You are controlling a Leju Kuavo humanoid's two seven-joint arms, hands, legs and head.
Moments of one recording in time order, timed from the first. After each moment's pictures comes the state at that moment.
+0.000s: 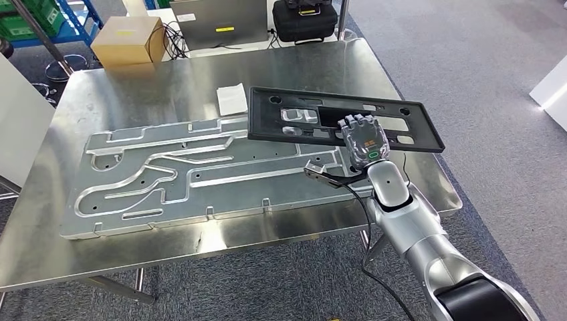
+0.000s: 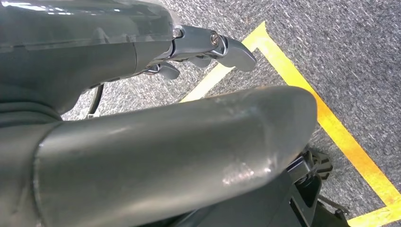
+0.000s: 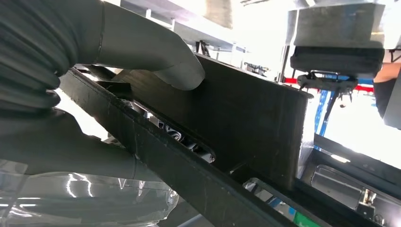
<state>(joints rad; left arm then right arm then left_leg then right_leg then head) -0.09 -0.15 0.67 -0.20 -1.17 -0.01 -0.33 -0.74 -0.11 0.48 -0.85 1.54 -0.48 0.16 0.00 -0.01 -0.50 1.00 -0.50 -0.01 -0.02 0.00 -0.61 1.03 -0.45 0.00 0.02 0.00</state>
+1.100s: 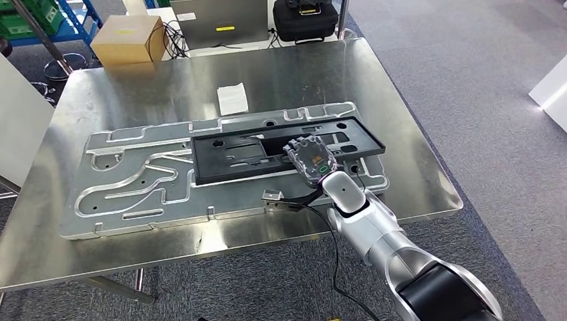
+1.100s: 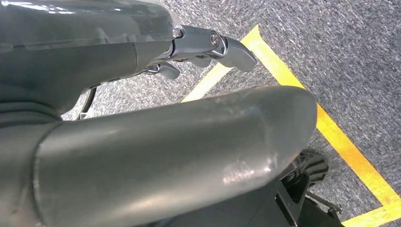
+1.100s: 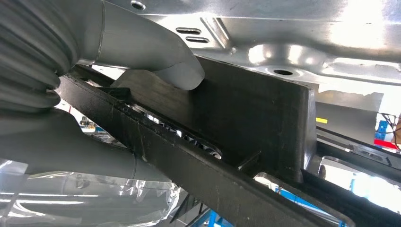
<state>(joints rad) -0.11 -0.17 0.65 -0.20 -1.18 0.01 -0.30 -0.82 0.08 0.62 -0.59 1.43 -0.51 -0.02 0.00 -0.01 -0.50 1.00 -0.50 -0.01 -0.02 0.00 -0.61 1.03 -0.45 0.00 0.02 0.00</state>
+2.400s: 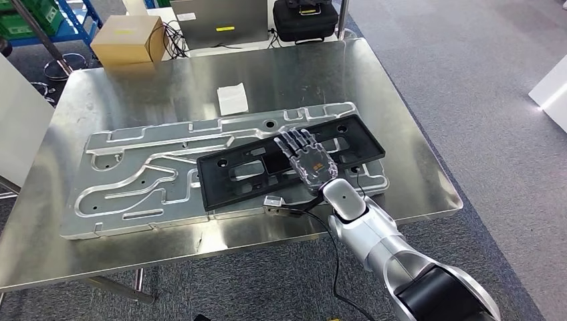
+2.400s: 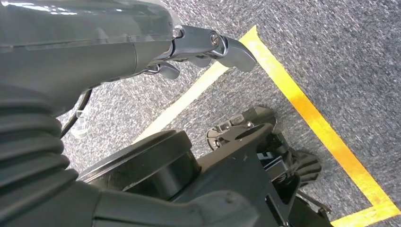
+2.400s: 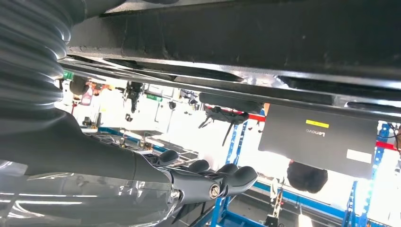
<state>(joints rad) -0.12 -0.17 0.67 -0.20 -1.16 0.00 -0.31 -0.81 0.08 0.64 -0.53 1.43 -0.57 0.00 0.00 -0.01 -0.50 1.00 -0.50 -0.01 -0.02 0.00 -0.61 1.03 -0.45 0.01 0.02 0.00</state>
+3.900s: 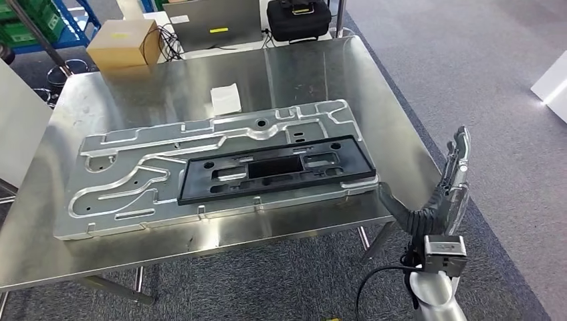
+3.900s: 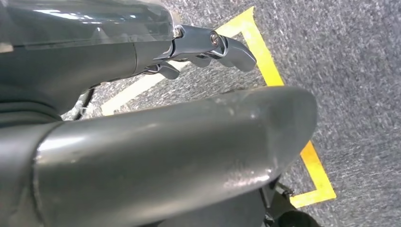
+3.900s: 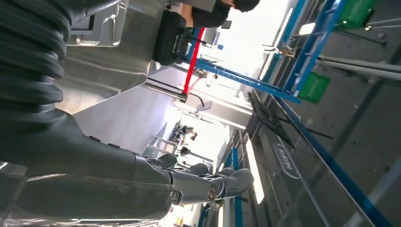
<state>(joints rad) -0.05 -0.16 0.80 -0.20 -1.07 -0.07 -0.50 -0.06 -0.10 0.18 -1.82 0.25 -0.46 -0.52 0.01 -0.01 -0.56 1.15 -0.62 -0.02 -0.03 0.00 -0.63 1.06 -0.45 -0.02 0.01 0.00</state>
